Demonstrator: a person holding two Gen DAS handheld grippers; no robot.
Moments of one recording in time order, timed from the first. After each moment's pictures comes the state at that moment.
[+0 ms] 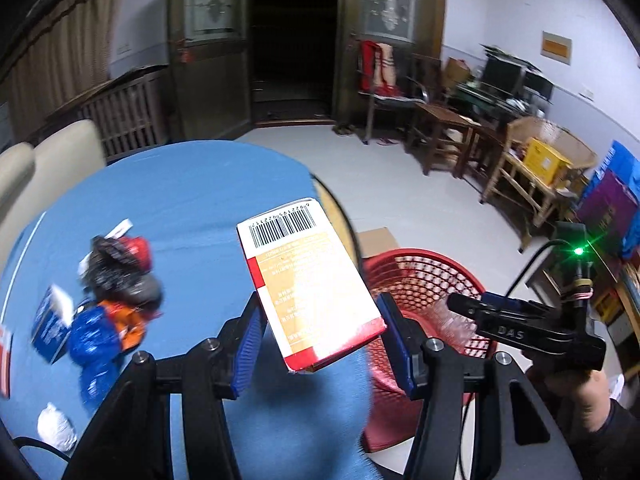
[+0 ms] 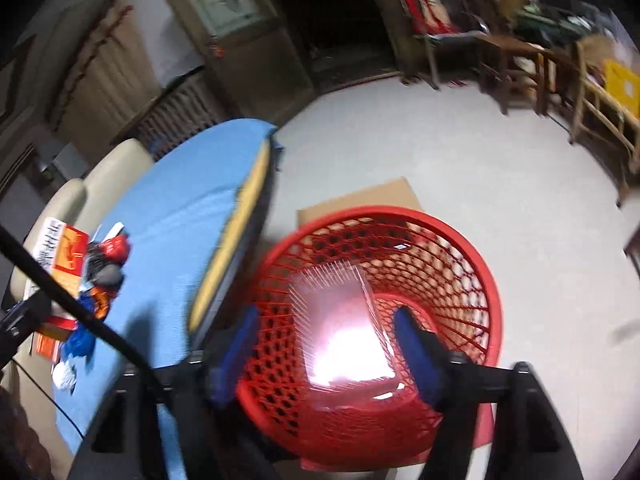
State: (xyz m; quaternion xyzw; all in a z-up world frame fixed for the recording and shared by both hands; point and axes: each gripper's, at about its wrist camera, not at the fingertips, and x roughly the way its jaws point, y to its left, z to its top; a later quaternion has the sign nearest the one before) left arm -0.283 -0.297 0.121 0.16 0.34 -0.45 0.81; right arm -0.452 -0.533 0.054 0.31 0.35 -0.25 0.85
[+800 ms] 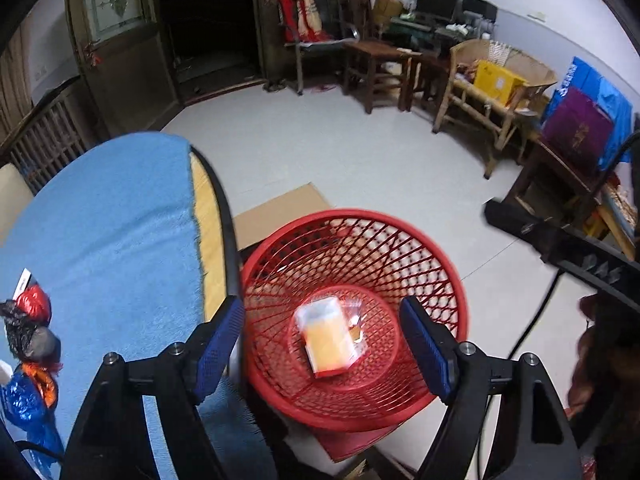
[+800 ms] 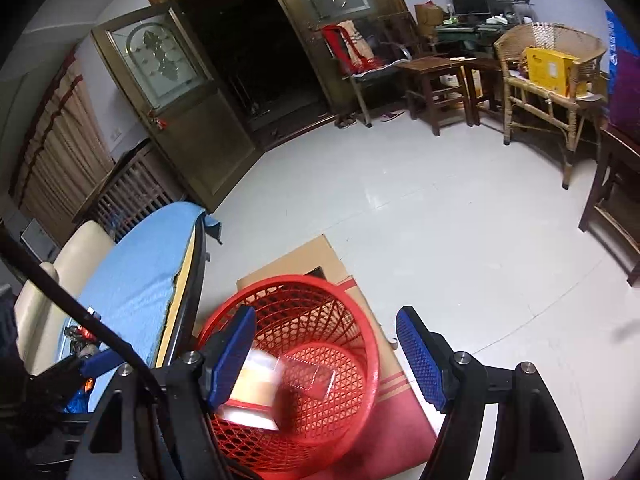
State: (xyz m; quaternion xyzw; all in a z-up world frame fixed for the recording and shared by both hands) left arm -0.330 -0.407 0.074 0.26 0.37 -0.51 0.73; right arm -0.535 -0.569 0.096 0.34 0.26 -0.37 0.83
